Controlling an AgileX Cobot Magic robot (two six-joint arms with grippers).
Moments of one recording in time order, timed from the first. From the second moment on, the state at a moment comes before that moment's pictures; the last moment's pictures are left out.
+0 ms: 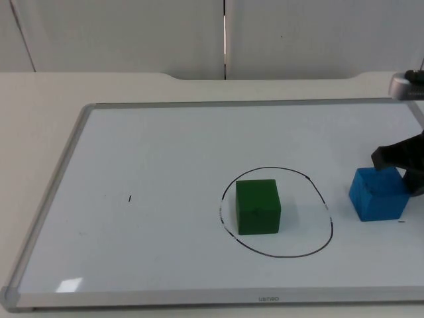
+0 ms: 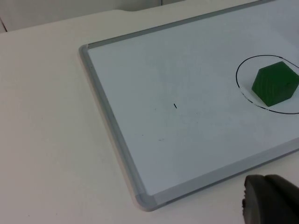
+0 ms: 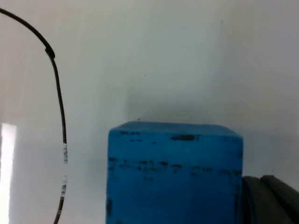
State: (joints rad) right arm 0.23 1.85 -0.92 0.06 0.34 0.09; left arm -0.33 0.00 -0.50 -0.05 1.09 0.03
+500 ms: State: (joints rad) right arm 0.25 1.85 -0.92 0.06 0.33 0.09; left arm -0.33 0.00 -0.50 -0.05 1.09 0.03
